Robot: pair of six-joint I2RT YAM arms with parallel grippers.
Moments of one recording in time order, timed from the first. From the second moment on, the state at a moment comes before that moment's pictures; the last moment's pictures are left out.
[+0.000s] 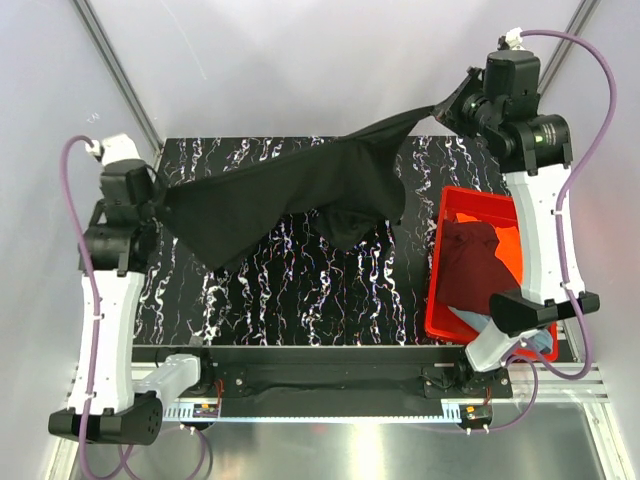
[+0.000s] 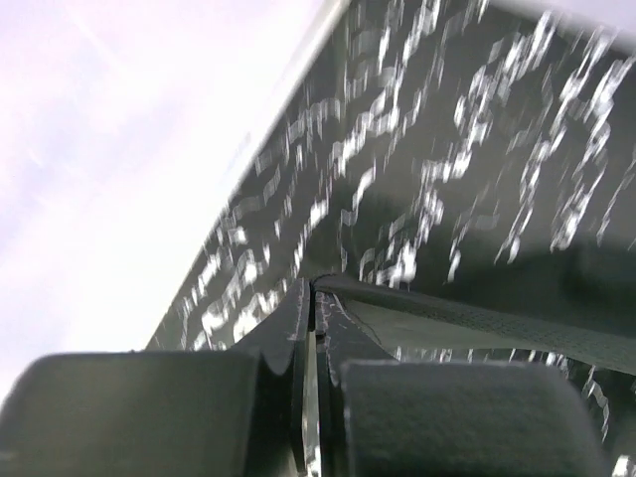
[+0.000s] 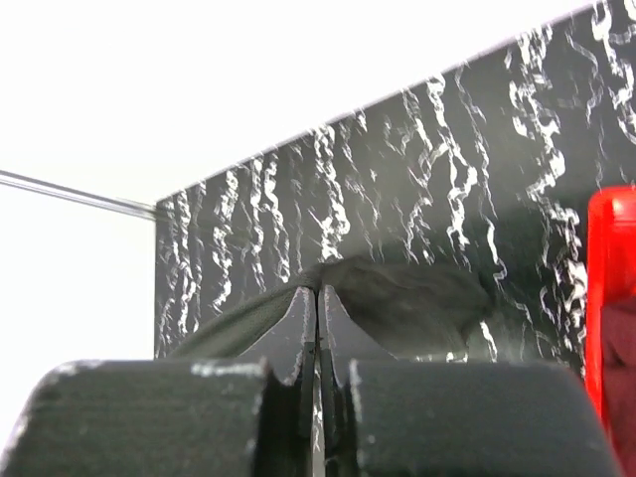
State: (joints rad) left arm -0.02 1.02 1.37 -0.89 -0.45 -0.22; right arm 0.24 1.66 2.32 -1.06 0.08 0.66
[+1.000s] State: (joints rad) left arm 0.02 1.73 2.49 -0.75 -0.47 -0.15; right arm 0.21 2.12 2.75 -0.28 0.06 0.44
